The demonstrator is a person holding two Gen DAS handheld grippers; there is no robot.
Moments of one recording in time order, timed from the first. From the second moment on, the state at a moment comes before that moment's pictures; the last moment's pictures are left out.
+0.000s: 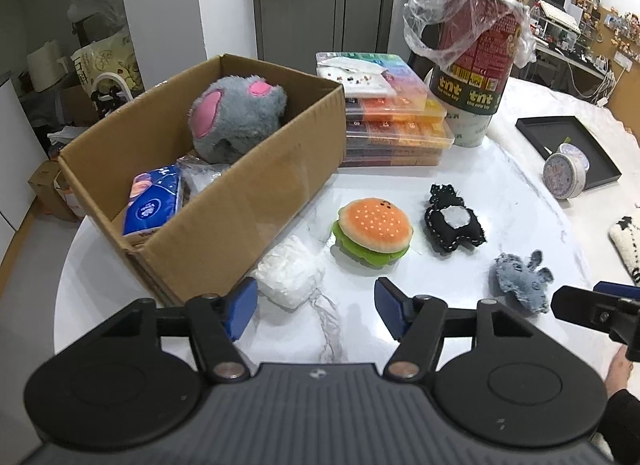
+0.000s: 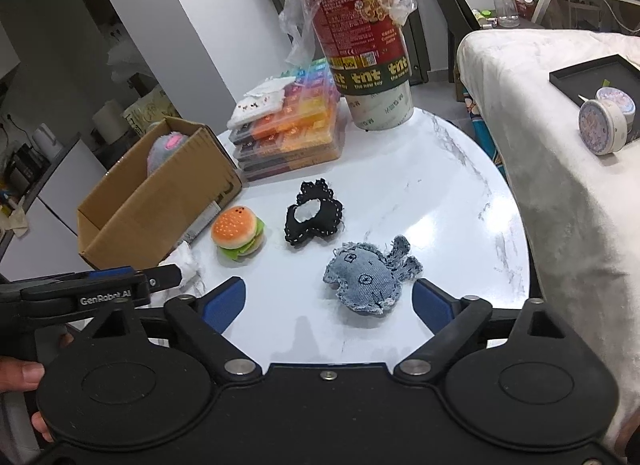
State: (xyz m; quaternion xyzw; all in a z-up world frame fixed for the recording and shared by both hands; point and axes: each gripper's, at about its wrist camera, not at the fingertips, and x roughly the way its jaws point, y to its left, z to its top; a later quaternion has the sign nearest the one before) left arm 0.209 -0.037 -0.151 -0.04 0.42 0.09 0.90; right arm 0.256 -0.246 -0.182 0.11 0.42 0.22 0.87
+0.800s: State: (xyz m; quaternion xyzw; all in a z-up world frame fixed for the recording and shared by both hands) left arm 0.242 -0.025 -0.189 -0.07 0.46 0.13 0.88; right arm 0.287 -0.208 -0.217 0.03 0.45 0.20 0.87
